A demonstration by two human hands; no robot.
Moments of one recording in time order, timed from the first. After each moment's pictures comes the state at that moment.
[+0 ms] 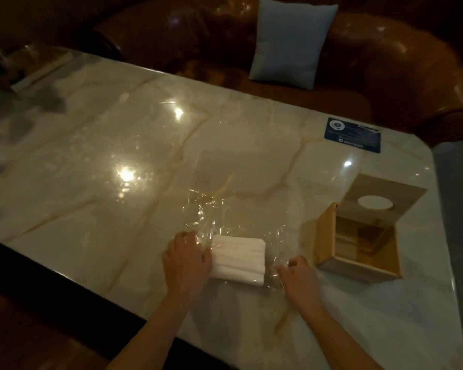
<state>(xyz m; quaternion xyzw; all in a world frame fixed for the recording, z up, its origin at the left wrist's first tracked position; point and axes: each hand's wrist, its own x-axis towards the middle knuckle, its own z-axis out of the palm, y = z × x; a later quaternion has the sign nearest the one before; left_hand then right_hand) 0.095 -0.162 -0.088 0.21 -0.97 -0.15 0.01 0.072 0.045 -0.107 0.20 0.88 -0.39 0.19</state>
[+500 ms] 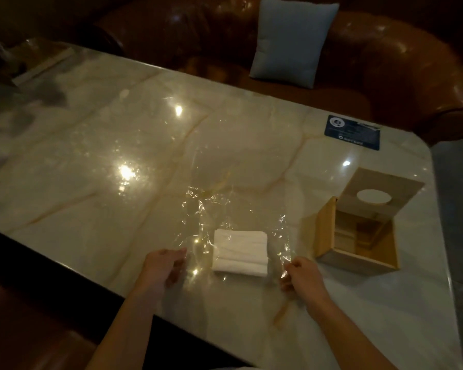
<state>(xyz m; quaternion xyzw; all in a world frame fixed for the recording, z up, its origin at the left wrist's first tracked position) 0.116 -0.212 -0.082 0.47 -0.61 -0.63 -0.10 0.081 0.056 -0.102 0.24 0.78 -0.53 0.22</state>
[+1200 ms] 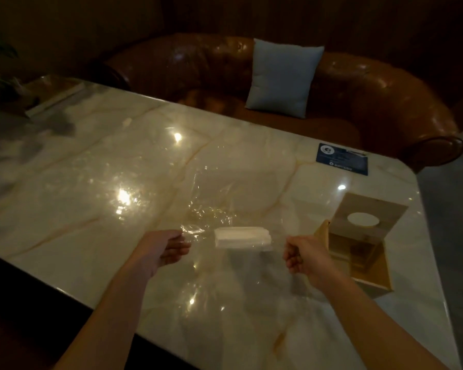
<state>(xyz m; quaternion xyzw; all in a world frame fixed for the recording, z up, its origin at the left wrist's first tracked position) 0.057 -0.234 -0.028 0.38 -0.60 -0.70 -0.12 0.018 0.050 -0.021 0.21 0.72 -0.62 0.24</state>
